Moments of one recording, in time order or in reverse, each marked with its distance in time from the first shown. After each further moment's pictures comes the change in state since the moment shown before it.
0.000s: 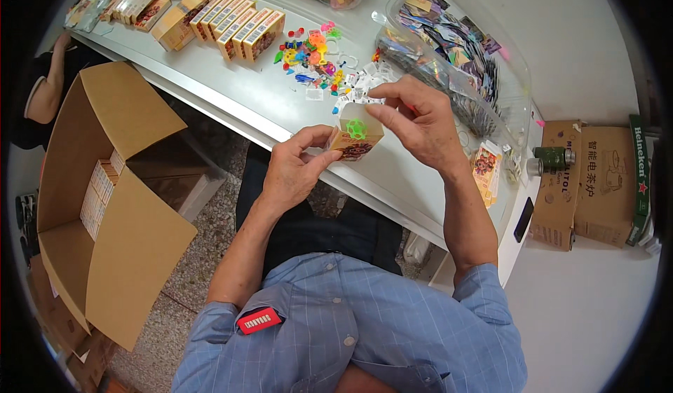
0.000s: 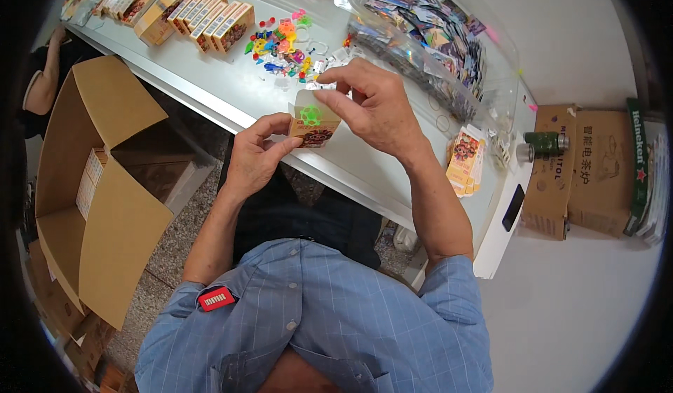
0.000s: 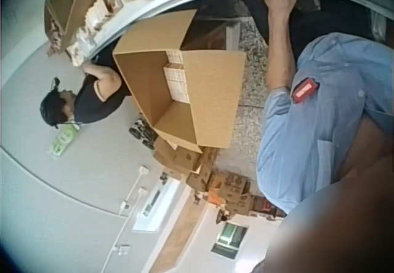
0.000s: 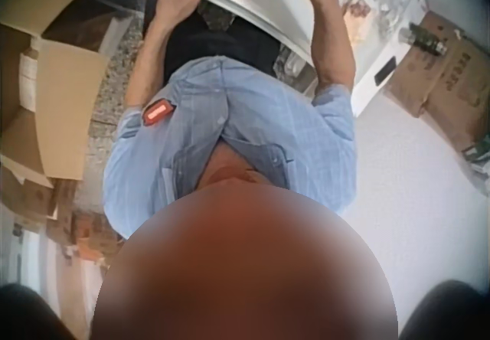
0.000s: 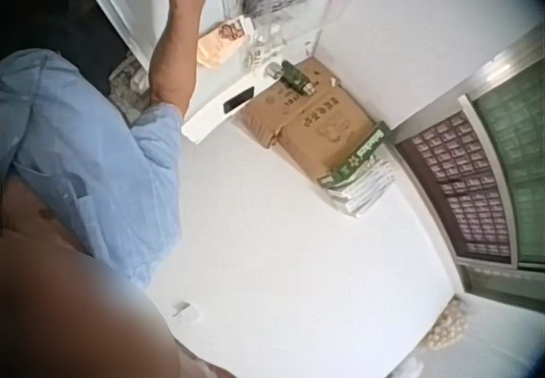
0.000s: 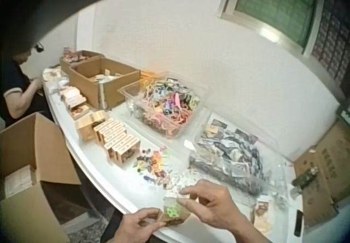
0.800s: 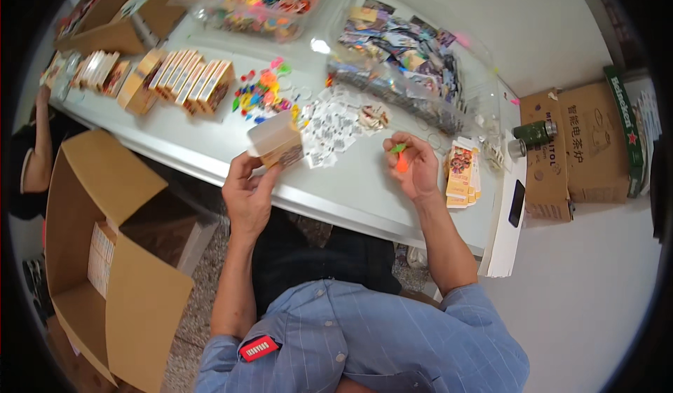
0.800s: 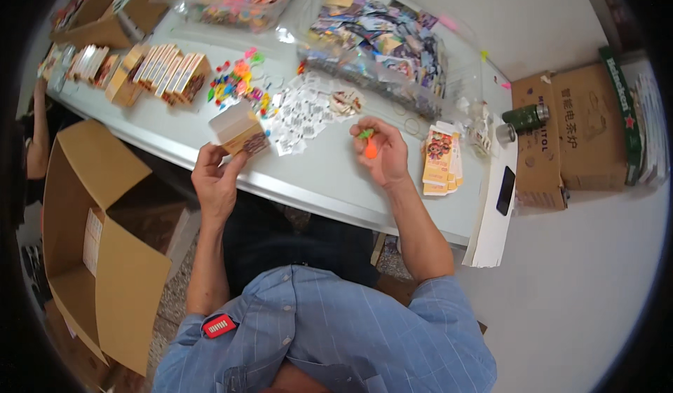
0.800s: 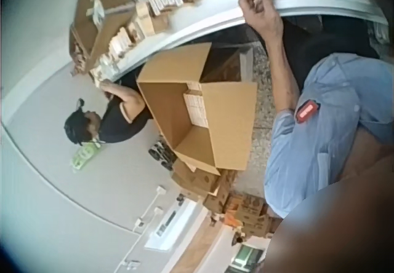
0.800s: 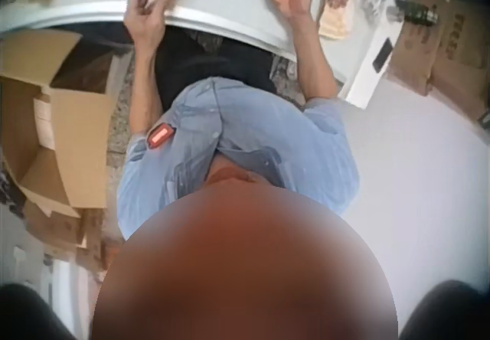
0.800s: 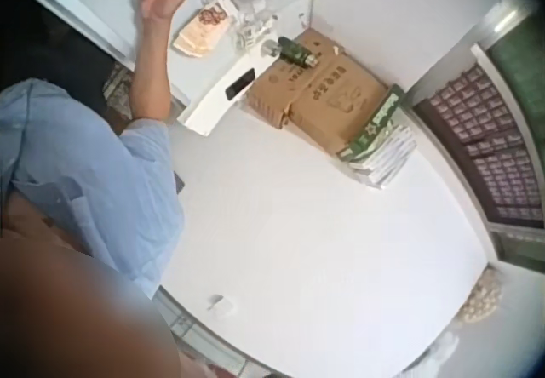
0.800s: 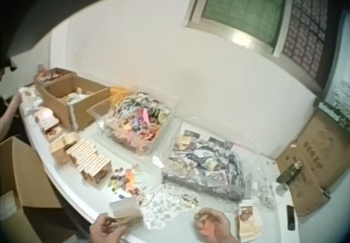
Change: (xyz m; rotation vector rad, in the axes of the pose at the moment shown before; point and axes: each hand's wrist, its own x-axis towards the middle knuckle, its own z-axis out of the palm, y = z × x) left_hand 0.019 -0.018 -0.015 -0.149 0.230 0.075; right_hand -0.094 0.098 -0.001 1.155 0.471 0.526
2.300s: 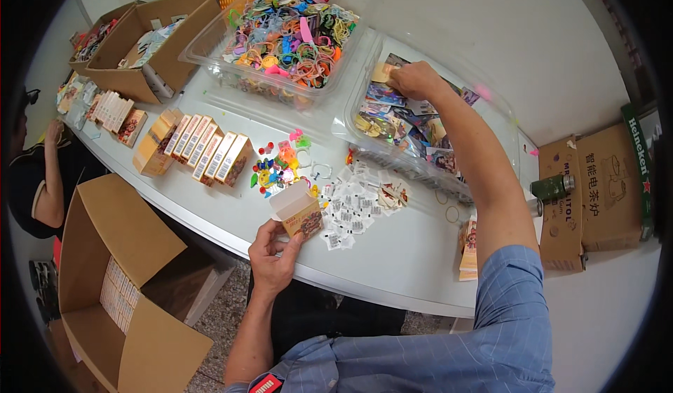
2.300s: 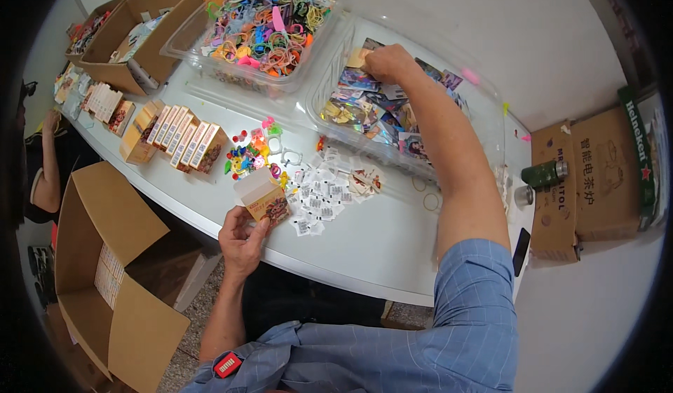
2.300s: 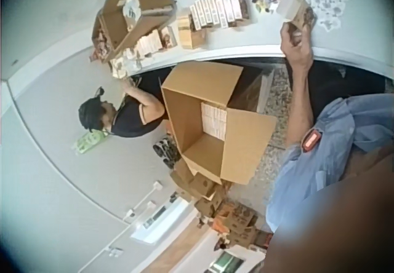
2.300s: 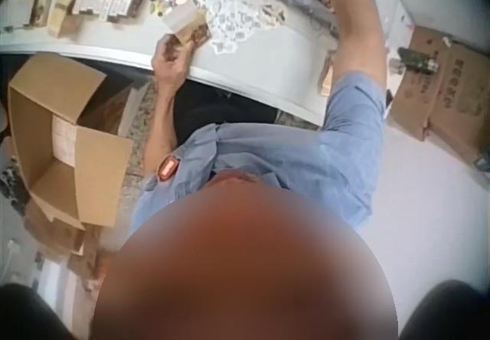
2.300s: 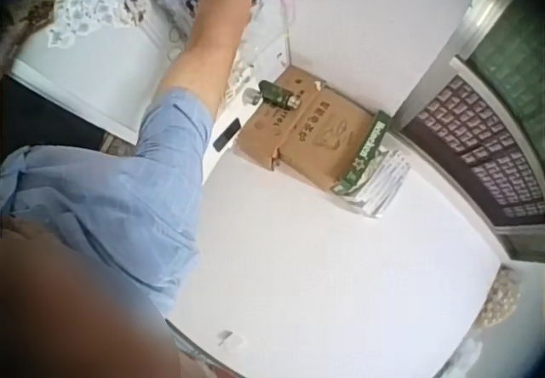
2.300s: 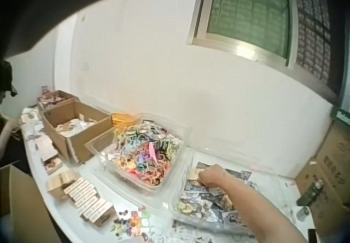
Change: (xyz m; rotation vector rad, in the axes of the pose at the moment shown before) left_hand 0.035 -0.013 0.009 0.122 -0.003 -0.051; right_hand 0.333 -0.147 0.050 -2.476 -0.355 -0.333
